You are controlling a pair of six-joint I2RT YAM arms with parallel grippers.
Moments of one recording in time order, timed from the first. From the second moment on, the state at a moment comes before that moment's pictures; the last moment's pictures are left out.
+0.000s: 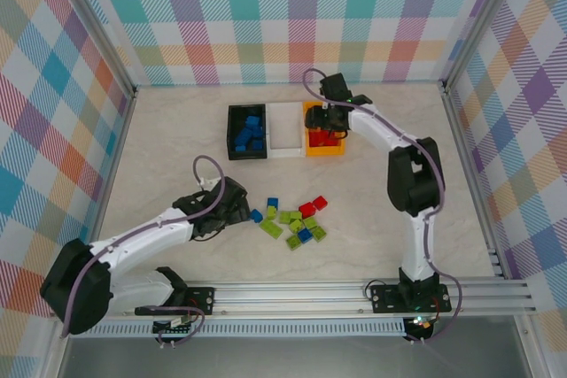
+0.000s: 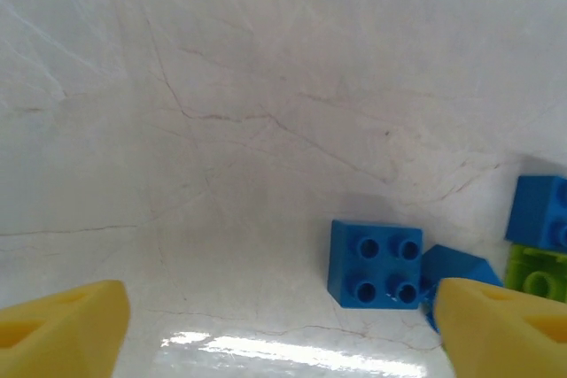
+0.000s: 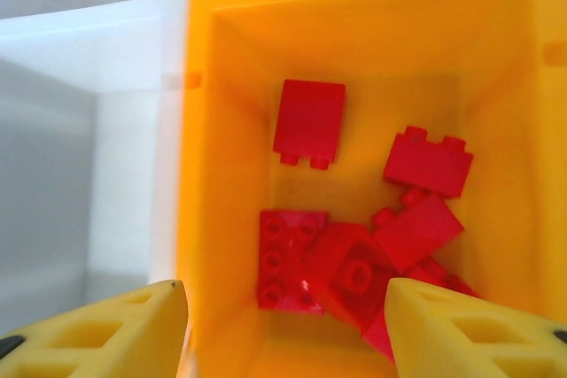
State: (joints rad) left arm -0.68 1.18 0.64 -0.59 -0.31 -0.87; right arm 0.41 2.06 1.73 -0.60 -0.03 0.39
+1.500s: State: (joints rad) left arm -0.72 1.50 0.77 -0.56 -0.21 -0.75; right arm 0.41 1.79 1.37 -0.47 -0.03 0.41
